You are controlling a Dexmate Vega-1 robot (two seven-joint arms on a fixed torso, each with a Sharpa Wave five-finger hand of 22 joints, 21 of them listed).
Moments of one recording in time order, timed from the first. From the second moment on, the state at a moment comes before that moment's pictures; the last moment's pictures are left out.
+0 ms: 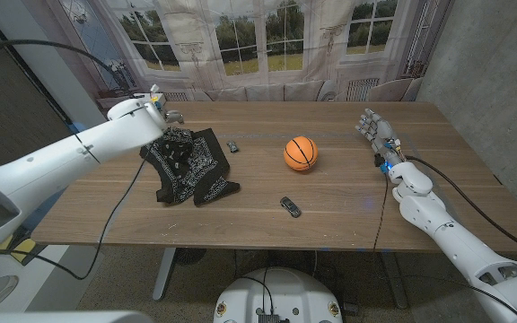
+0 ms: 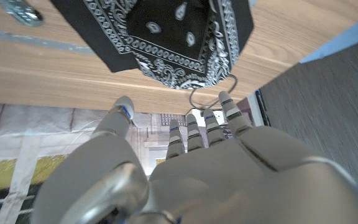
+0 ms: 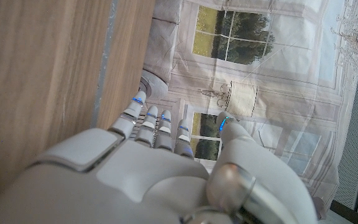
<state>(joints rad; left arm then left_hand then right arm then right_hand) 0.28 0.99 0.90 -1.94 -0.06 1.28 0.08 0.50 0.00 0.59 -0.19 0.18 0.12 -0.06 0.23 0.19 0.09 -0.01 0.24 0.21 0.10 0.04 0.19 0.17 0.19 0.13 0.25 0.19 -0.81 -0.49 -0.29 -1.13 0.72 0.41 0.10 0.33 0.06 0.50 -0.06 0.22 0.14 -0.02 0.21 0.20 0.17 0.10 0.22 0.22 0.14 0.09 0.22 0.27 0.20 0.12 0.32 0.18</state>
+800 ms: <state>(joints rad) -0.15 0.87 1.63 -1.61 0.64 1.39 -0.56 0.59 -0.17 0.47 -0.16 0.28 0.09 -0.17 0.20 0.20 0.09 -0.07 0.24 0.22 0.10 0.00 0.19 0.18 0.24 0.11 0.25 0.19 -0.80 -0.48 -0.31 -1.14 0.69 0.41 0.05 0.32 0.07 0.49 -0.06 0.21 0.15 -0.02 0.21 0.20 0.16 0.10 0.22 0.22 0.14 0.09 0.22 0.27 0.21 0.13 0.31 0.18</state>
